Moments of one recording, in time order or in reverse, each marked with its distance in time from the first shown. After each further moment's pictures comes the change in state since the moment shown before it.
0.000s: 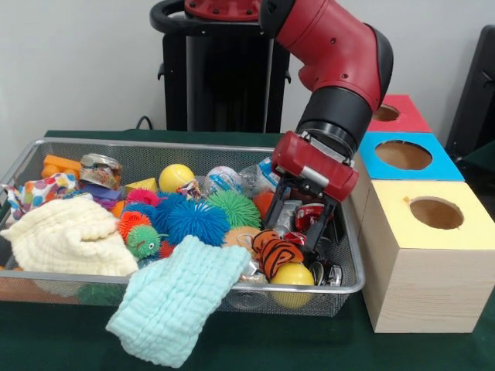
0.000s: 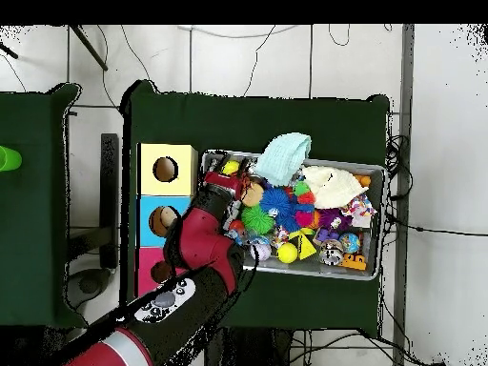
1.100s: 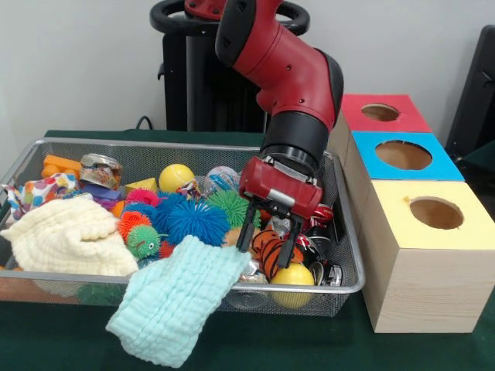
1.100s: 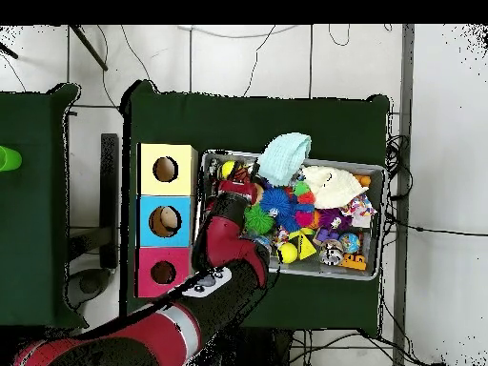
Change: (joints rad) arm -0.137 0.029 0.082 0.006 -0.196 -0.199 0.050
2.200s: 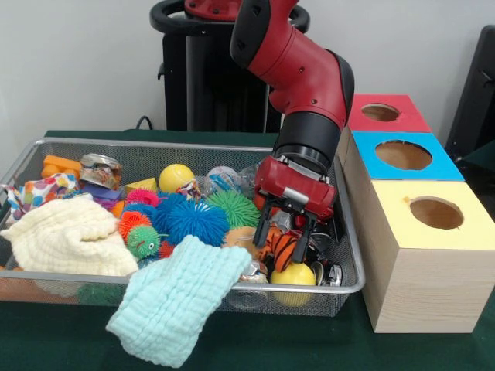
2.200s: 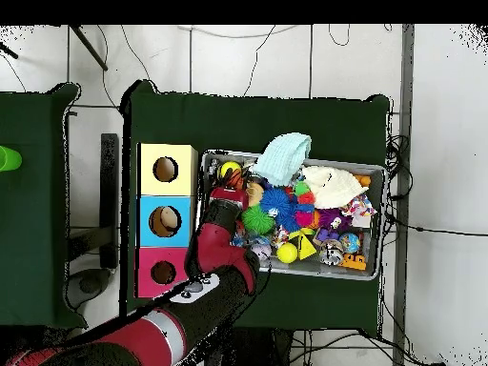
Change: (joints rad) arm 0.052 0.009 0.007 0.035 0.039 0.000 0.004
